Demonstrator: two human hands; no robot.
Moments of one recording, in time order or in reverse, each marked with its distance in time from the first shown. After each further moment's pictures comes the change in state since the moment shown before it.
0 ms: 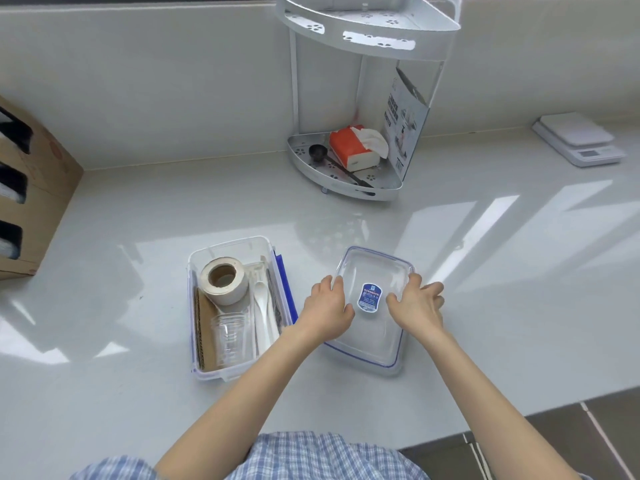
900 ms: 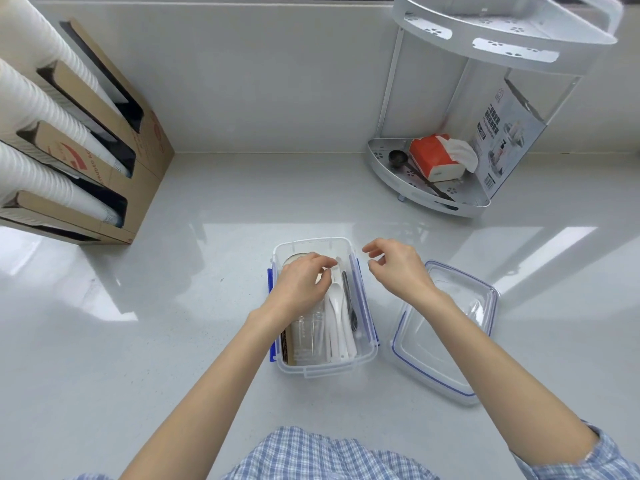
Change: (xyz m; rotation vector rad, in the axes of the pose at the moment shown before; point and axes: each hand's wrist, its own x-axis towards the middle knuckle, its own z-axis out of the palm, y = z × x) left_hand -0.041 -0.114 -0.093 -0.146 0.381 0.049; right_hand -0.012 -0.146 0.027 0.008 -0.066 -0.610
